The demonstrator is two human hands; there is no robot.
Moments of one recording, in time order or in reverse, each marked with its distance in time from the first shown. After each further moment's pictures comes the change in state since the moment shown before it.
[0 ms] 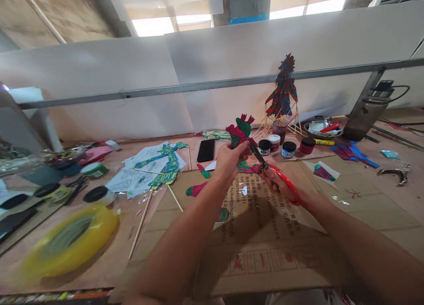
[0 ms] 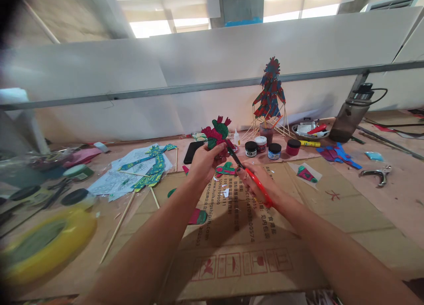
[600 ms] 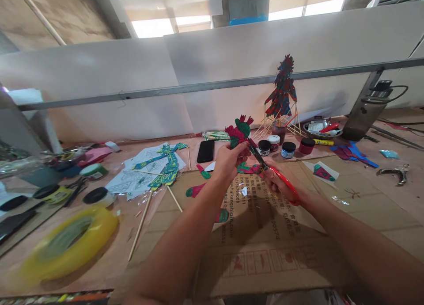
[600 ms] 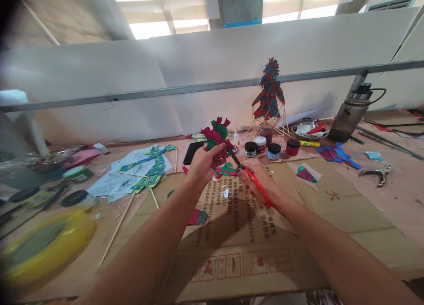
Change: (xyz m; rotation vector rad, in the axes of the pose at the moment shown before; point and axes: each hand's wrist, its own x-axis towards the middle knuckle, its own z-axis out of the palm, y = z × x) left_hand 0.004 -0.002 -0.003 -0.027 -0.052 -0.005; right_hand -0.001 -0.009 0.002 -0.116 0.024 -0.003
